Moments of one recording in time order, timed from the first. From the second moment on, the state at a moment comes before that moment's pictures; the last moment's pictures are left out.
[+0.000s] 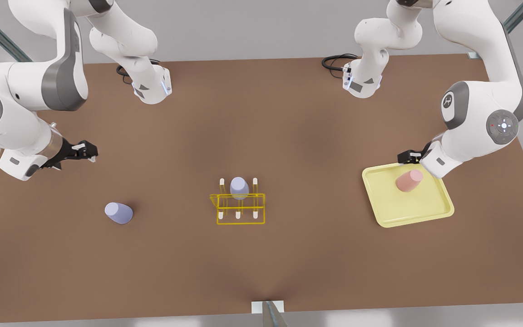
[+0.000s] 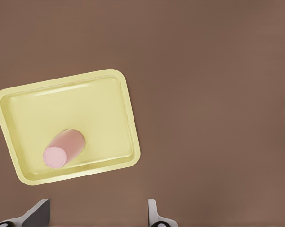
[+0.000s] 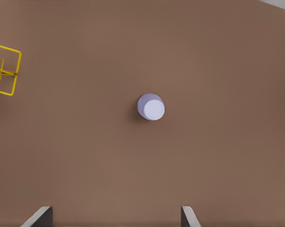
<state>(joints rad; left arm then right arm) -0.12 0.17 0.06 -1.62 -0.05 1.62 0.00 -0.11 0.17 0.18 -1.40 -0.13 1.44 -0.19</state>
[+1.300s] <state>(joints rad) 0.11 0.28 0.05 -2.16 -0.04 2.42 0.14 -0.25 0.54 0.17 -1.83 -0.13 2.24 -0.03</state>
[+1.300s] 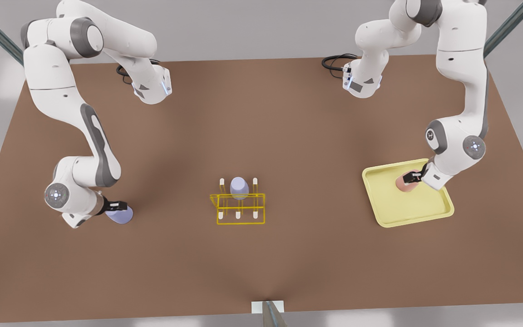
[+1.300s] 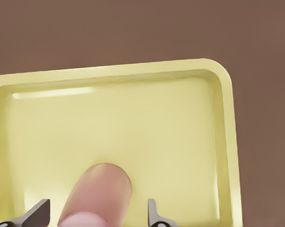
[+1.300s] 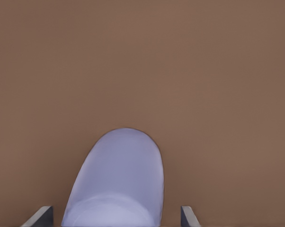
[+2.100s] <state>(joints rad) 0.13 0.38 0.05 -2.19 -0.04 2.50 0.16 -0.25 0.58 0.17 -1.86 -0.13 2.32 0.01</state>
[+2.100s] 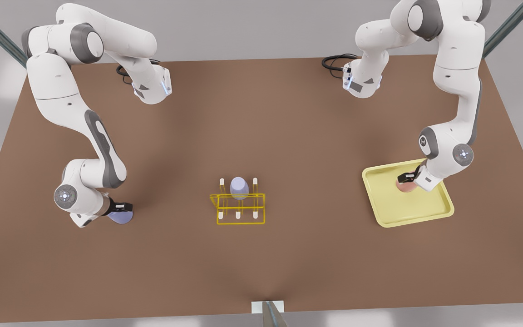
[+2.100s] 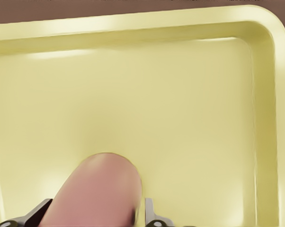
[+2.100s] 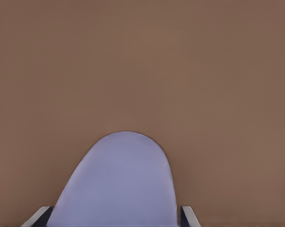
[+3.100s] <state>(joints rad) -0.41 0.90 -0.13 -0.88 -0.04 1.93 -0.42 -0.25 0.50 0.61 -1.72 -0.06 2.27 -0.03</state>
